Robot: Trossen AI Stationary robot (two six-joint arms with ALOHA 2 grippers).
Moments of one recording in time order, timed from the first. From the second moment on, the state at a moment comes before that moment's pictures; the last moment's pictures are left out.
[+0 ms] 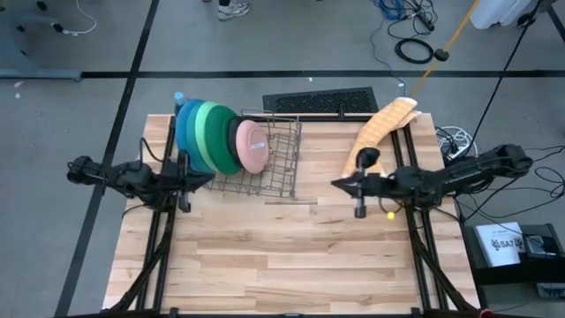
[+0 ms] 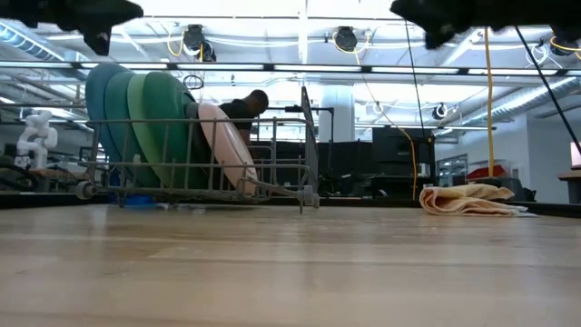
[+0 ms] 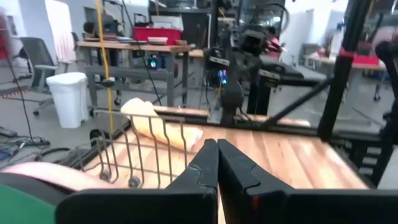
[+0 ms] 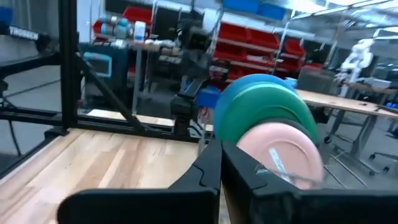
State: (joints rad) left arm -0.27 0.20 0.36 -0.14 -0.40 -0.03; right arm 0.18 0.92 0.42 0.59 0.26 -0.17
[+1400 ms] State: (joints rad) left arm -0.32 0.00 0.08 -0.10 -0.33 0.04; right arm 0.18 0.00 0.02 0.06 0.29 -0.09
